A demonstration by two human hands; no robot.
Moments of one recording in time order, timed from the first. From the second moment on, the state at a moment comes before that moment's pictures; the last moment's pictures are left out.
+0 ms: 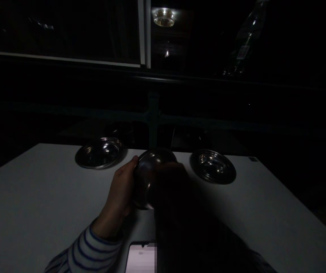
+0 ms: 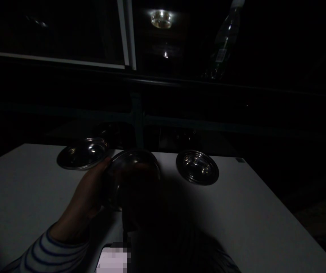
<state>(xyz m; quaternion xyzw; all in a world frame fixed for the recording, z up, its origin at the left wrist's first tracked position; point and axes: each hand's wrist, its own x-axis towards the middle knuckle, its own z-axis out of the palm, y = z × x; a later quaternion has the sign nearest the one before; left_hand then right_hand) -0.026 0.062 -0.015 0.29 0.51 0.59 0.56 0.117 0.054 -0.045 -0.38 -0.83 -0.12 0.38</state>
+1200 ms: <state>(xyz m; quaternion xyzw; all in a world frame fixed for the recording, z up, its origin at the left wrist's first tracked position) -0.038 0.068 0.005 0.17 0.45 0.64 0.60 0.152 0.069 -0.017 -0.37 -0.83 -0.10 0.42</state>
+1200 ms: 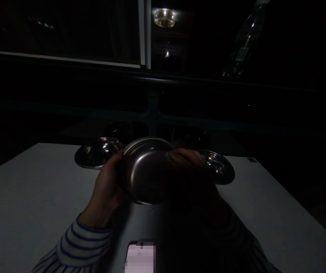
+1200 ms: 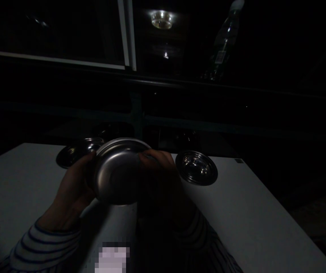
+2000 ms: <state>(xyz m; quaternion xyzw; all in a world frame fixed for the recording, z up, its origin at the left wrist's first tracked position) -0.046 0.071 0.003 0.15 0.40 0.68 0.60 0.141 0.060 -0.018 -0.37 -0.79 -0.11 0.48</state>
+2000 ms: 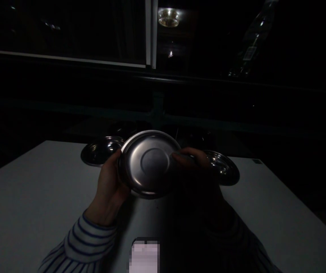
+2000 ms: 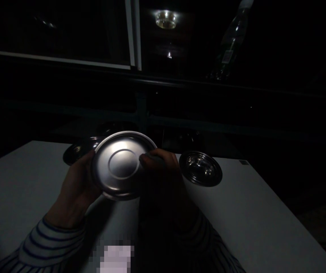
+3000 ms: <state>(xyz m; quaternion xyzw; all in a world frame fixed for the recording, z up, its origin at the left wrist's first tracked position) -0.032 0.069 -0.006 0.07 0.37 0.69 0.61 0.115 0.039 -0.039 -0.32 -0.85 -0.21 0.37</state>
